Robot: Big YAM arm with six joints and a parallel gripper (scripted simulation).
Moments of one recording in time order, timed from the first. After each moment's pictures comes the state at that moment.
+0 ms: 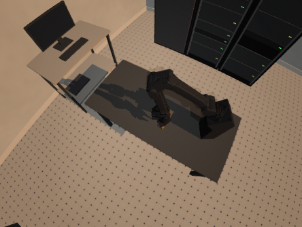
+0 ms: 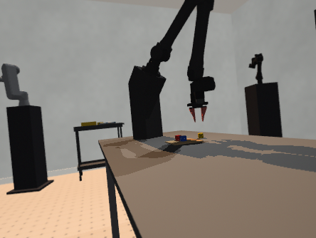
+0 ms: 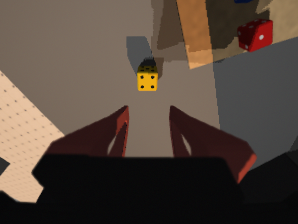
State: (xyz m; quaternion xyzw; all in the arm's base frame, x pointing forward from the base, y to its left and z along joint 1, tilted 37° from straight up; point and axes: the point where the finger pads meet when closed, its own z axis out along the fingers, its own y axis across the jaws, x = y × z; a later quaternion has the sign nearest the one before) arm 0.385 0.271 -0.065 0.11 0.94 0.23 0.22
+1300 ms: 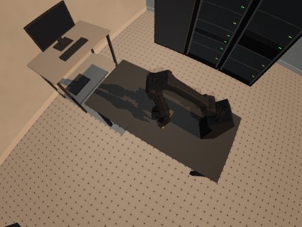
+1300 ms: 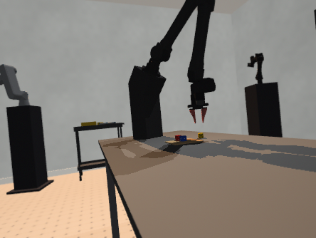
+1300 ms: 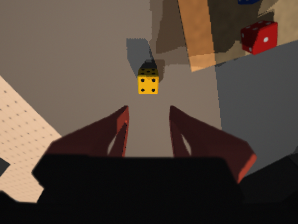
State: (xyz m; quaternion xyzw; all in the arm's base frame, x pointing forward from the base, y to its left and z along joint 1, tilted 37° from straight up) arm 0.389 0.274 -0.069 0.11 0.94 0.23 0.22
